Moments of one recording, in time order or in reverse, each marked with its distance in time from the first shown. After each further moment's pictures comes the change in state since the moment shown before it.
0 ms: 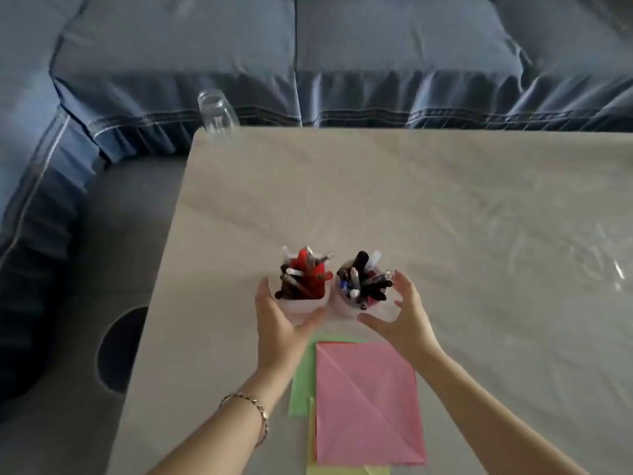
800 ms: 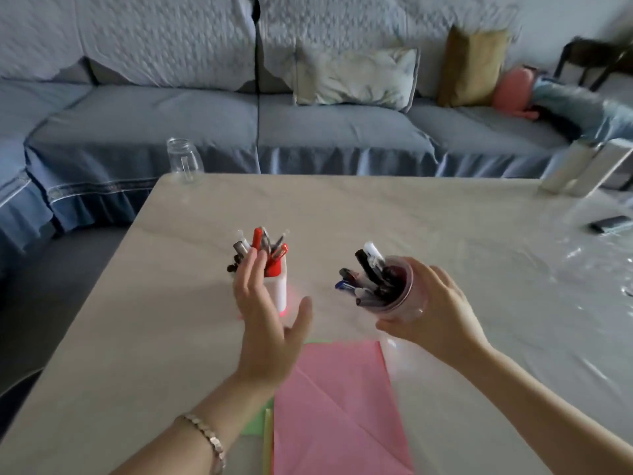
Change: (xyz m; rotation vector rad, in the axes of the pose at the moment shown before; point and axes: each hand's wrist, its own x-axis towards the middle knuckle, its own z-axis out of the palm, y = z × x) left_hand -0.047 -0.011 0.039 -0.044 0.190 0.961; right_hand -0.075 0.029 -0.067 -0.405 0.344 -0.519
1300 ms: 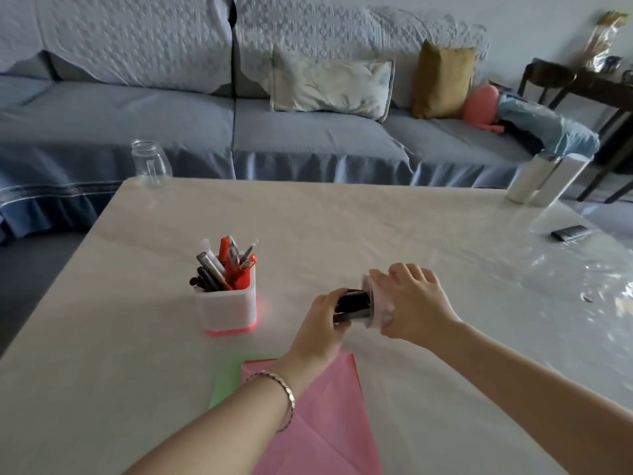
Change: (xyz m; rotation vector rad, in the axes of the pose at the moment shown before) left_hand 0.004 -0.012 0.102 -0.055 -0.648 -0.405; right_hand 0.046 0.057 0.011 -0.699 -0.266 -0.108
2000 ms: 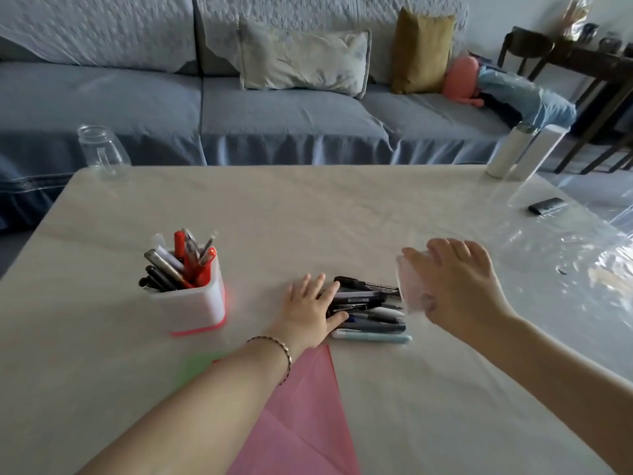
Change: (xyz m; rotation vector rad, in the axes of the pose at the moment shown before) left_hand 0.039 -0.022 0.030 0.882 -0.375 0.024; right_hand -0.043 0.054 -0.026 -0.195 0.238 0.093
